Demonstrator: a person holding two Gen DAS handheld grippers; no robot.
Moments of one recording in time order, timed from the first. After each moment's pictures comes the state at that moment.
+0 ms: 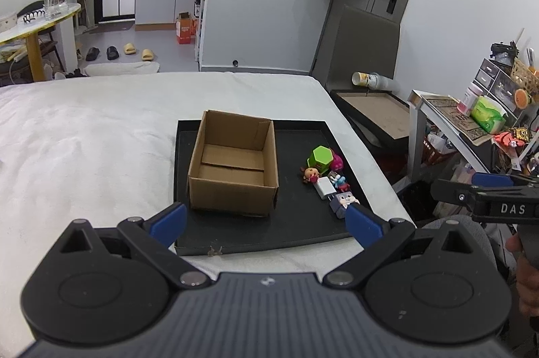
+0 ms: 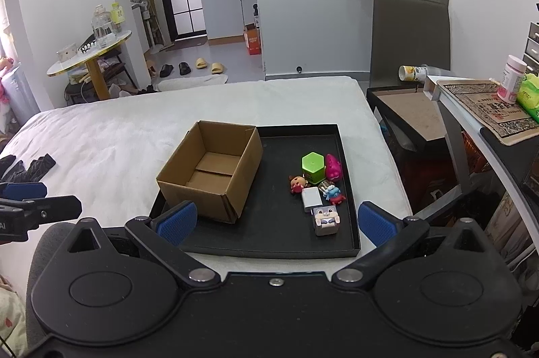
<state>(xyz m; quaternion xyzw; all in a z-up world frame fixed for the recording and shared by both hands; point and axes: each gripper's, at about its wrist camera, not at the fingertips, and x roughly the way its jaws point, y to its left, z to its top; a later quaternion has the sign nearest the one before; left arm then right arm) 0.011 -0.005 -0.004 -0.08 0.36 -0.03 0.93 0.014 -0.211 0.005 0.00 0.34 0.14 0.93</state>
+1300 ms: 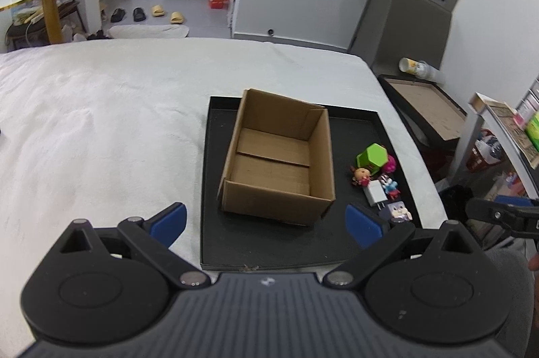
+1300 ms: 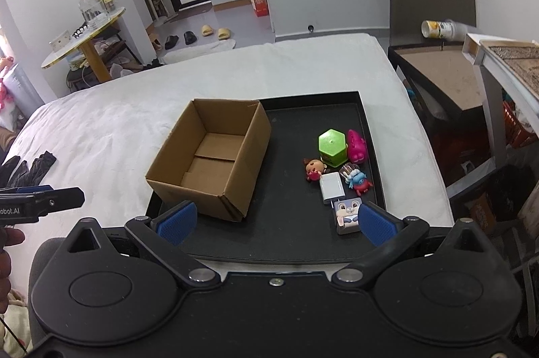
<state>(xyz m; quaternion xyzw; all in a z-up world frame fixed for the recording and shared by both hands) 0.098 0.043 -0.048 -0.11 0.42 0.03 0.90 0.103 -0.201 -0.034 0.02 0.42 0.16 0.89</state>
